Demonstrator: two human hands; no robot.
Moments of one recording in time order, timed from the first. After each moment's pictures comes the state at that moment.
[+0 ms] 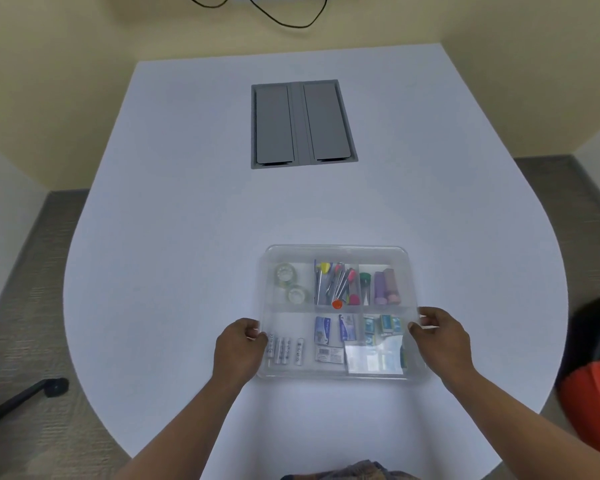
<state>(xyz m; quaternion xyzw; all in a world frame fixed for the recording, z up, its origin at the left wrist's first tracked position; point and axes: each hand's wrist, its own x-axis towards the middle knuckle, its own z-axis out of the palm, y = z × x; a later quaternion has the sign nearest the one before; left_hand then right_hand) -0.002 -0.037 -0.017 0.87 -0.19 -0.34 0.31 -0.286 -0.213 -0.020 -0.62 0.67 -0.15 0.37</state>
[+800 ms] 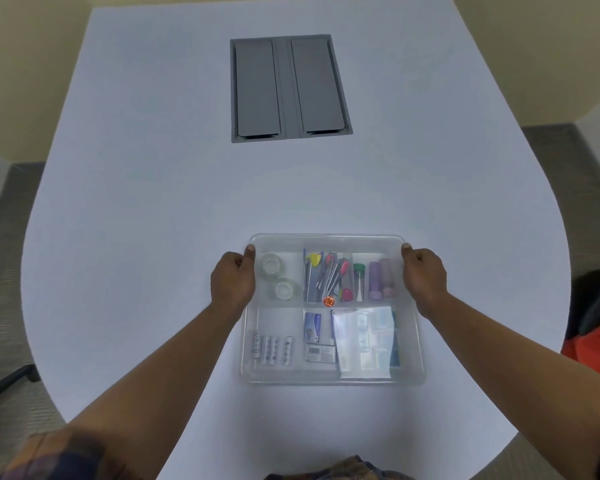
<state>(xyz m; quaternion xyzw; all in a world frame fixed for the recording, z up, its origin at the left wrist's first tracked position) 0.044 -0.145 -0.032 0.88 -0.17 -0.28 0.36 -0.223 -0.306 -0.029 -0.56 0.70 -0.18 0.40</state>
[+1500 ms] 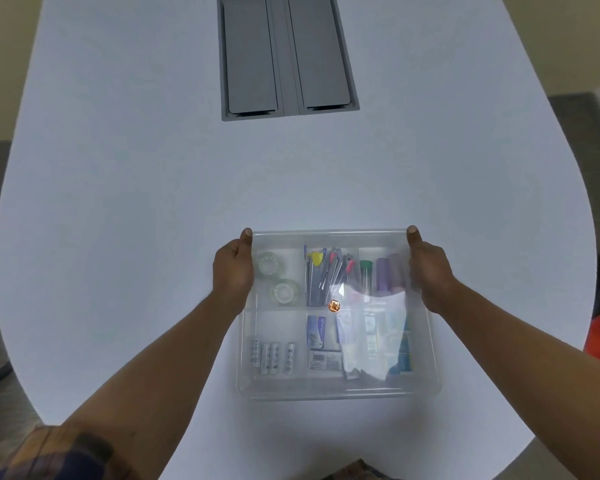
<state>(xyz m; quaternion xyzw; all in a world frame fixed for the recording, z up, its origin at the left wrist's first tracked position) 0.058 -0.171 -0.063 0.81 -0.13 -0.35 0.45 -0.209 -0.330 -0.048 -0.46 0.72 -0.12 0.51</state>
